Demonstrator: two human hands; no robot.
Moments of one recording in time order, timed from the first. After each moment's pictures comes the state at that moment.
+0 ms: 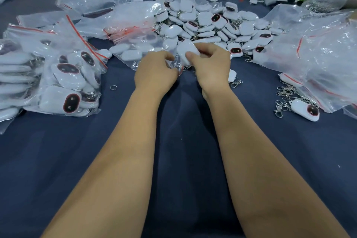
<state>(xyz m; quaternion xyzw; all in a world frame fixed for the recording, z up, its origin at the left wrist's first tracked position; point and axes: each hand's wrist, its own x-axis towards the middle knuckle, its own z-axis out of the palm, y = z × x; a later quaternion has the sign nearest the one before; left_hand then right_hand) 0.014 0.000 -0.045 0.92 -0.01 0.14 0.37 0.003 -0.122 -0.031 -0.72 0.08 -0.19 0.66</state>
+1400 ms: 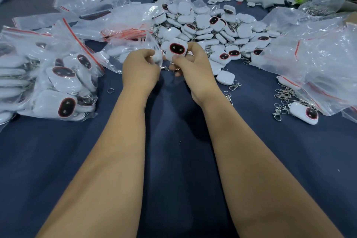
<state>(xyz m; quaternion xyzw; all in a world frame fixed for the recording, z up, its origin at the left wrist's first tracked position) 0.020 0.018 -0.042 0.86 0.05 0.16 0.48 0.007 -0.108 -0.039 -0.70 -0.04 -0.09 0.71</state>
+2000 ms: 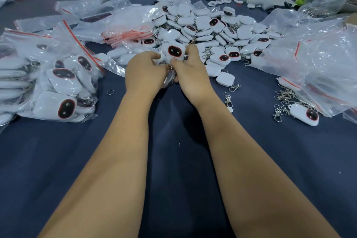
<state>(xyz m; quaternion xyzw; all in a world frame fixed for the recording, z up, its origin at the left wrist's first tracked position) 0.016 0.010 -0.040 0.89 0.04 0.17 0.43 0.000 -0.103 -0.037 -0.76 -0.03 -0.11 0.64</state>
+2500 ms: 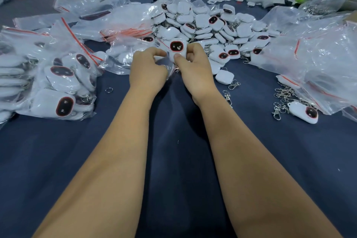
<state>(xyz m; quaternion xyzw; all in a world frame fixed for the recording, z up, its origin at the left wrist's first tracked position) 0.014 0.004 -0.040 0.86 0.01 0.12 0.50 0.008 -0.109 -0.042 -0.74 0.00 -0.13 0.66</state>
